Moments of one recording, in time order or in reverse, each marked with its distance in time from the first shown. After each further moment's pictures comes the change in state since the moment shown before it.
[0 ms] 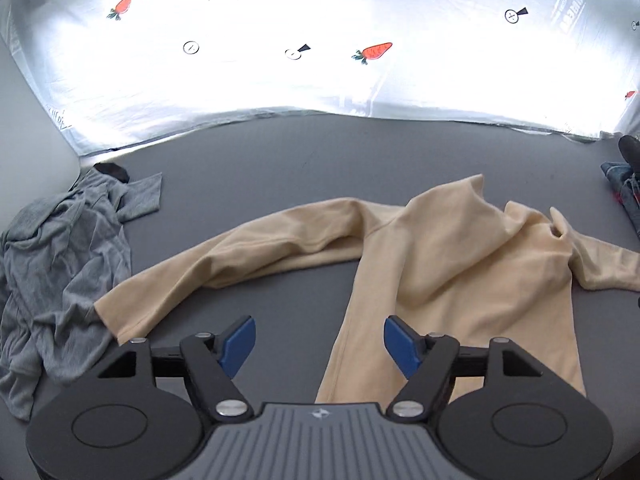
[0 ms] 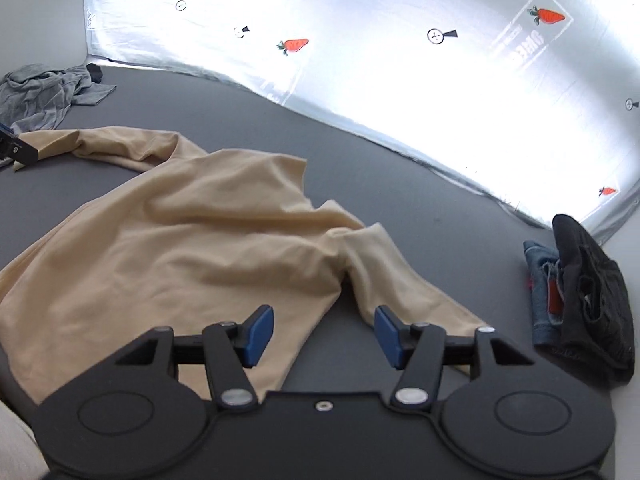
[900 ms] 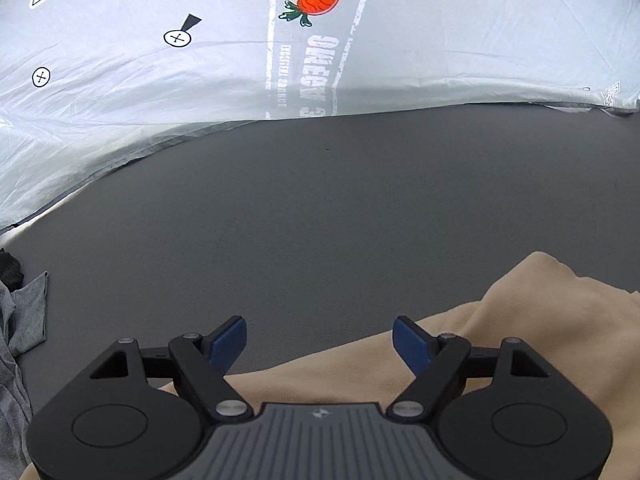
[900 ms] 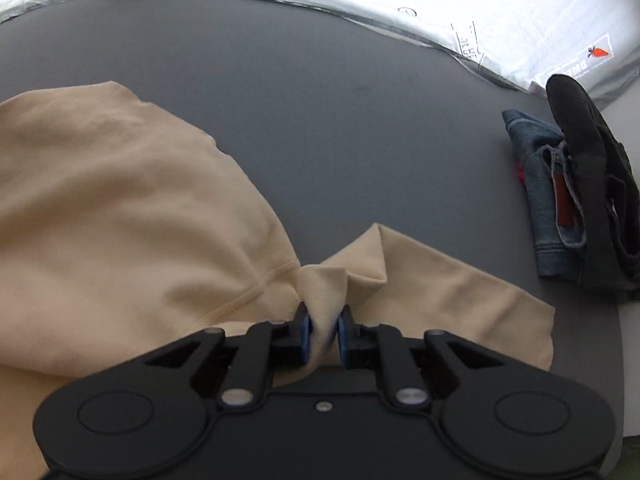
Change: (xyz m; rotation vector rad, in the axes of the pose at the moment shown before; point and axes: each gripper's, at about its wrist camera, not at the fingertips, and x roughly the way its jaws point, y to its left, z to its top) left arm 0.214 -0.028 0.118 0.146 0.099 -0.001; right arm 0.201 -0.073 -0.015 0.231 0.467 -0.136
